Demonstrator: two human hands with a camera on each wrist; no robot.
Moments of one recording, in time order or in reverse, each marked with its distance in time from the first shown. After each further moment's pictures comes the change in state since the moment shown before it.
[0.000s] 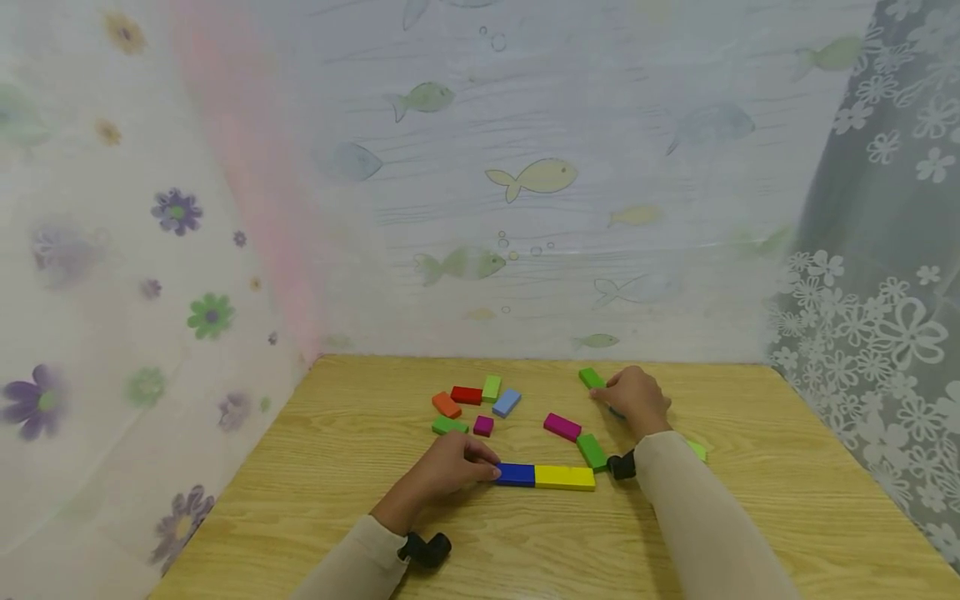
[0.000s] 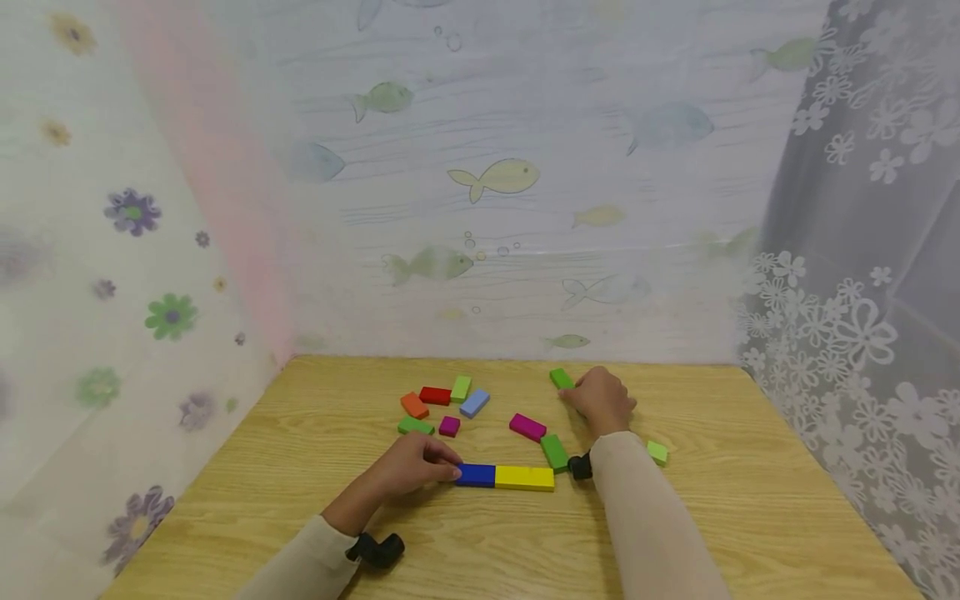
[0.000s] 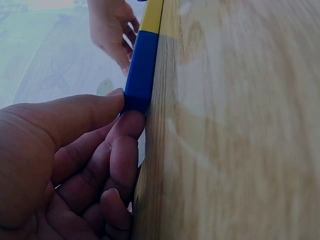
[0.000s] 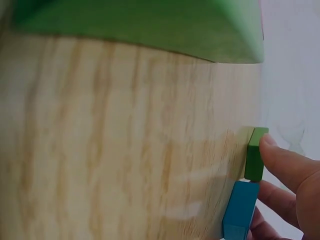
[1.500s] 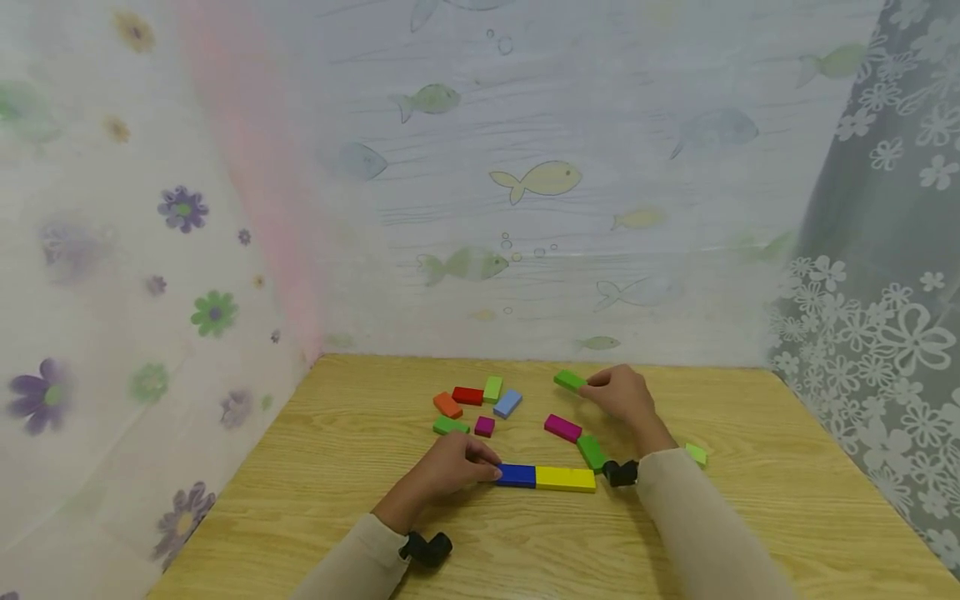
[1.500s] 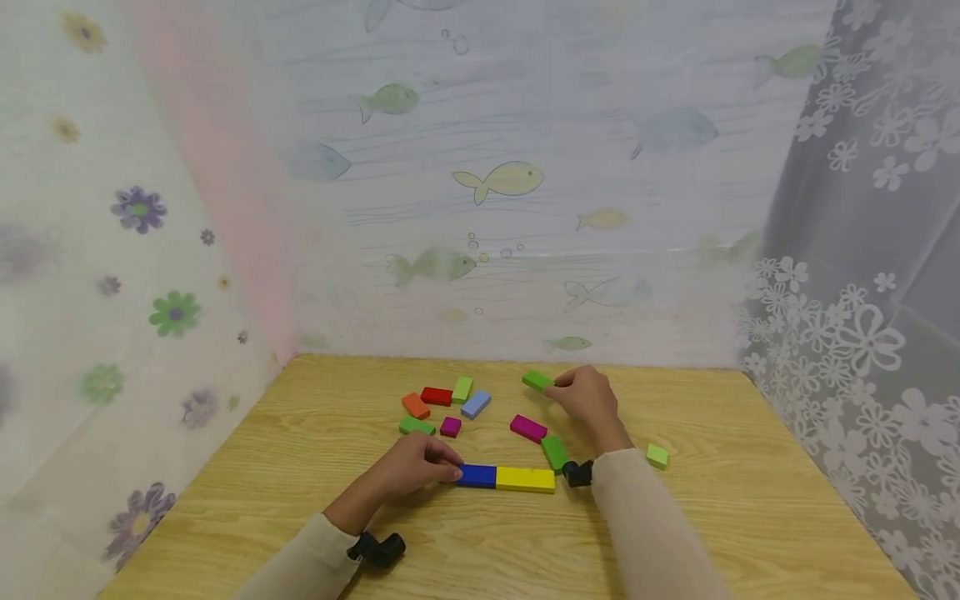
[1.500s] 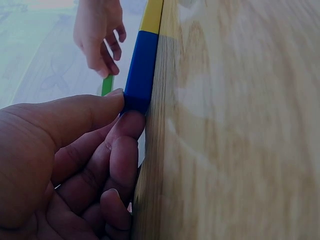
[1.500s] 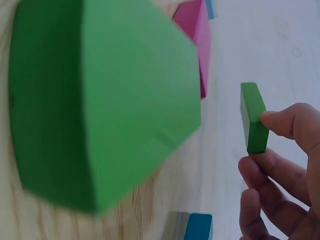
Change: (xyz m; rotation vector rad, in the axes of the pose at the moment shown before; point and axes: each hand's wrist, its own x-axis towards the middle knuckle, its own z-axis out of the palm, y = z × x) left_hand 0.001 -0.002 0.000 0.002 0.004 0.012; right_hand -0.008 -0.013 0.003 0.135 -0.017 -0.231
